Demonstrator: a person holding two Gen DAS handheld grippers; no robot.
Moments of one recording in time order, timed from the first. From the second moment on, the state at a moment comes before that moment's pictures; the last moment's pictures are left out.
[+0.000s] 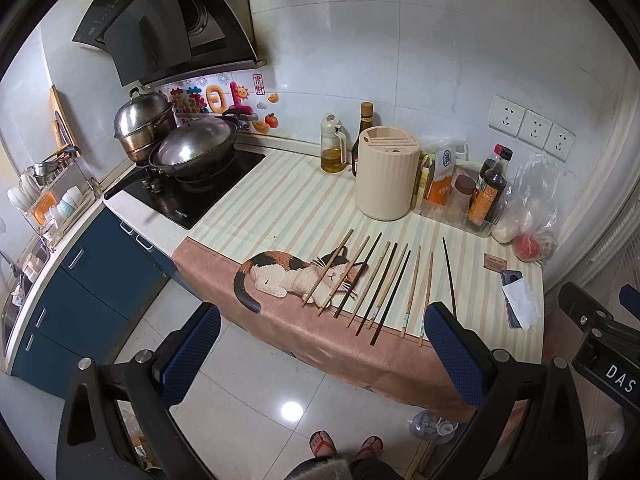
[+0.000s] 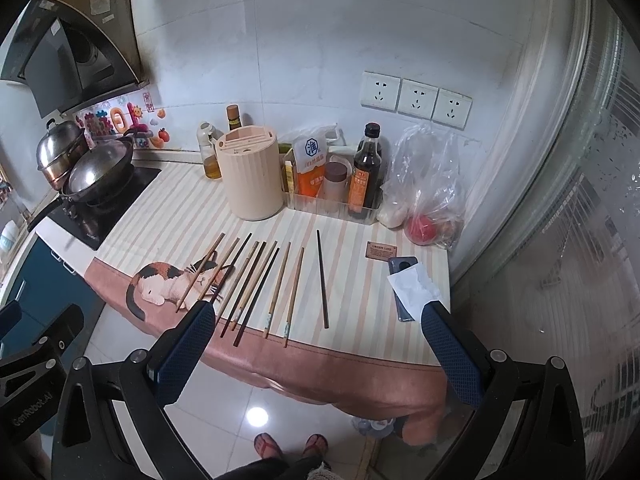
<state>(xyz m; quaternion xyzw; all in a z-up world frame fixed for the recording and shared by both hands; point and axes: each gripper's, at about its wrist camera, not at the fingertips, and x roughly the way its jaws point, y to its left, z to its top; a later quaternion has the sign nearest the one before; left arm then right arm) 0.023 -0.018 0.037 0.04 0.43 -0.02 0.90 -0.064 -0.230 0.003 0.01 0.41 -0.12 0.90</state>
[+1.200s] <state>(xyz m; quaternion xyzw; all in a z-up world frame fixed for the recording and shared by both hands) 0.296 -0.016 -0.245 0.15 0.58 -0.05 0.80 0.170 -0.287 -0.245 0.16 0.57 -0.11 0.80</state>
